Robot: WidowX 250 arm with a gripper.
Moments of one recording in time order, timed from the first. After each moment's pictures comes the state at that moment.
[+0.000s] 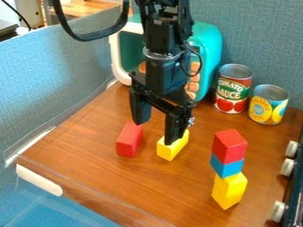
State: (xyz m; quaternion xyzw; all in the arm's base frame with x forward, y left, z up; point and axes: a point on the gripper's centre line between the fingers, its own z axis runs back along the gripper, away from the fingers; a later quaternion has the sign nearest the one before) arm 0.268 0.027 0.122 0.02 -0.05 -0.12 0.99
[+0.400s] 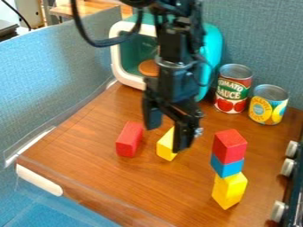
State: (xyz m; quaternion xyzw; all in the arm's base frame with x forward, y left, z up) arm 0.274 0.008 0.114 0.02 -0.04 -0.21 0.98
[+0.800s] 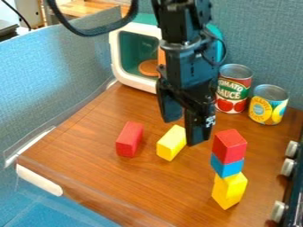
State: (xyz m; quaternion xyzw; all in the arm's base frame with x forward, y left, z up) arm 0.259 -0.016 0.147 -0.04 -0.09 -0.28 0.95
